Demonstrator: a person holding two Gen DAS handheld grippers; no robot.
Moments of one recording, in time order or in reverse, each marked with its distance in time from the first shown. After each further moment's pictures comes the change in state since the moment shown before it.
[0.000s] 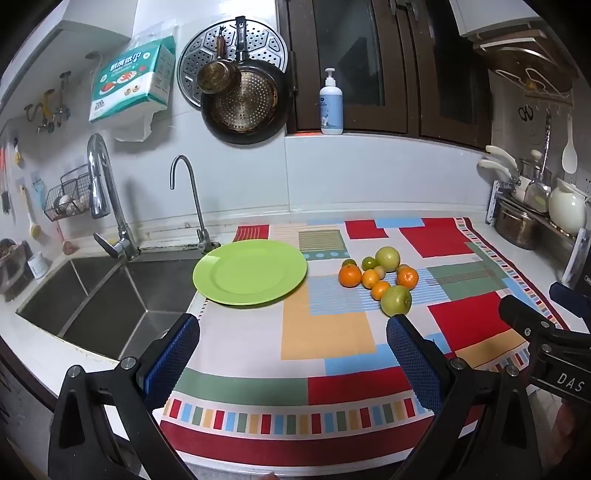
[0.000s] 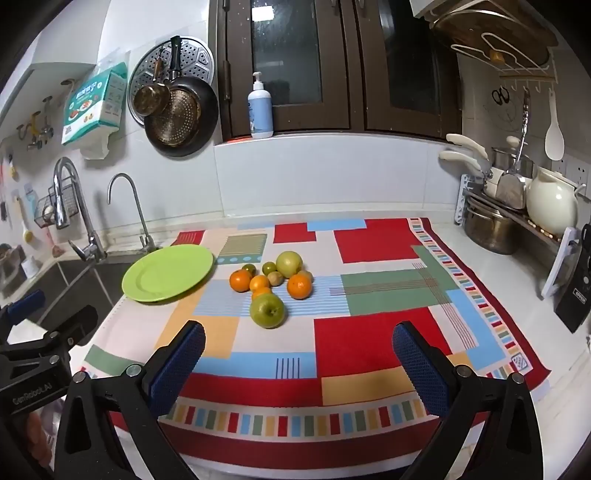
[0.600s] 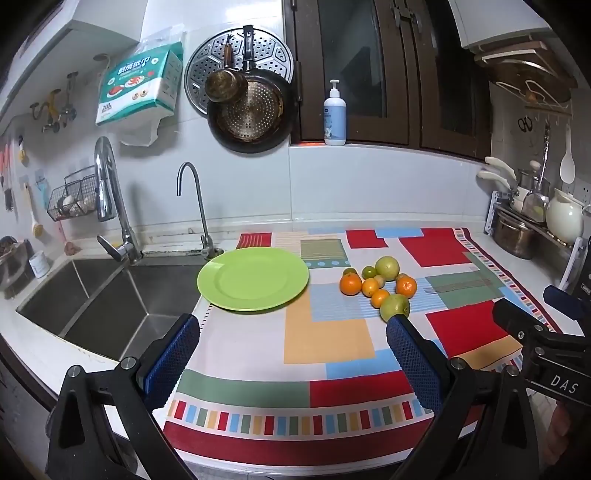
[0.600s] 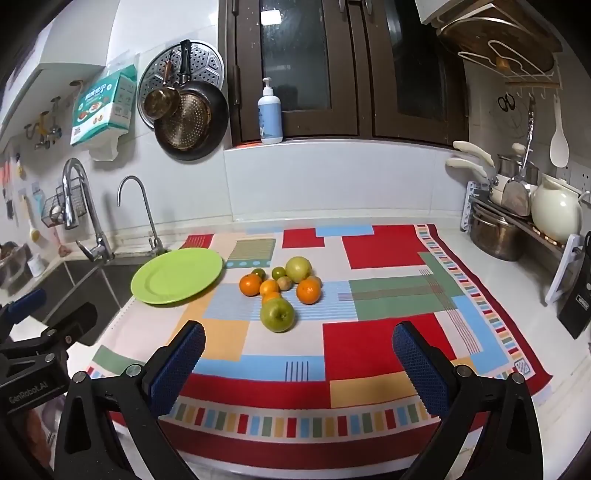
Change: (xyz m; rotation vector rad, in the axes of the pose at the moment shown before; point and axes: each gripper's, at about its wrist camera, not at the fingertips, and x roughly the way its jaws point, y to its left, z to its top) left arm -0.012 0.007 0.001 -0.021 -0.012 -0.004; right arm -0.004 0.005 0.002 -0.019 0.002 0.018
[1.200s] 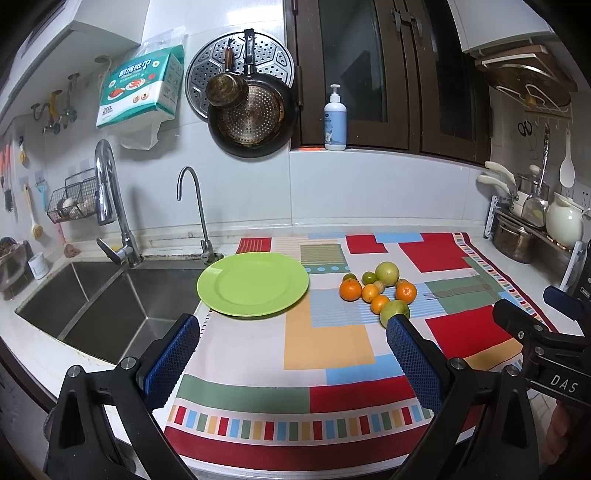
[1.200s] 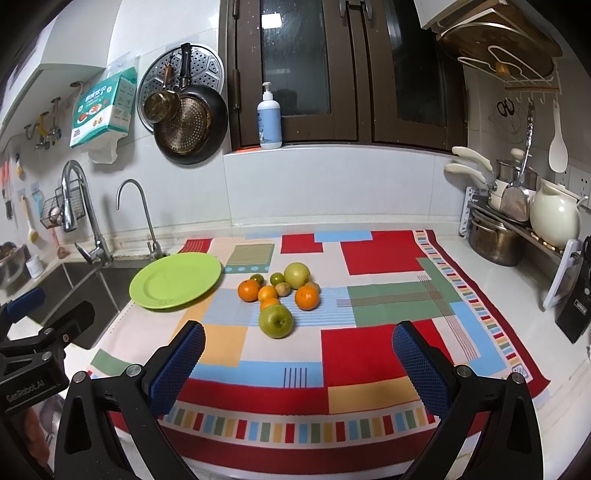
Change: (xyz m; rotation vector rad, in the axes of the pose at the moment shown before) left arm -0.001 0.001 0.004 -0.004 -0.016 0.002; right arm 0.000 0.000 0.005 -0.006 -0.016 -0.006
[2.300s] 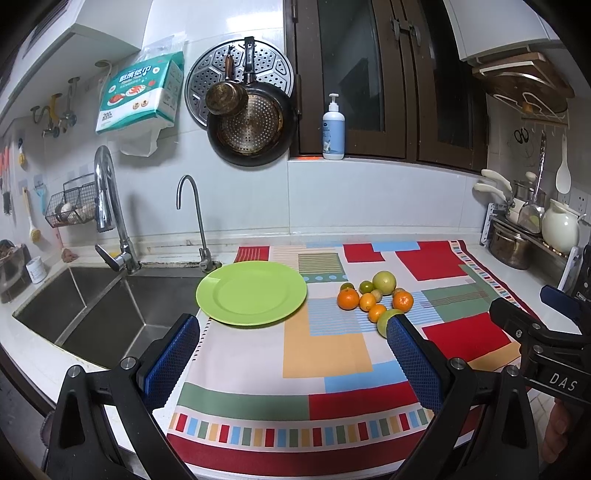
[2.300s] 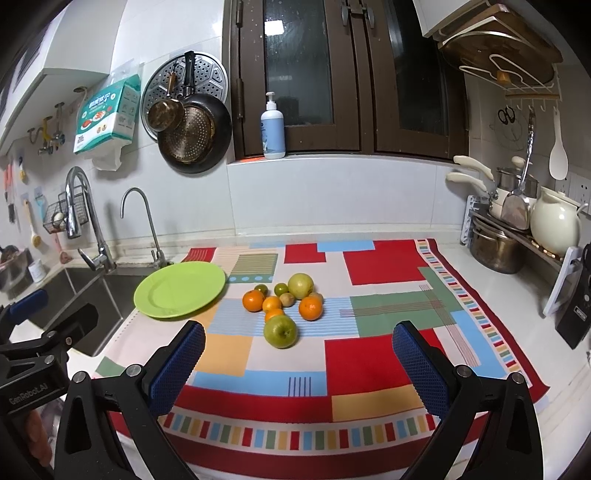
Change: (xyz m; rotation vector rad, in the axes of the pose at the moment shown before) left arm -0.006 0.003 0.004 -0.002 -0.028 -0.016; right arm -0.006 0.004 0.006 -0.003 -0.028 0.009
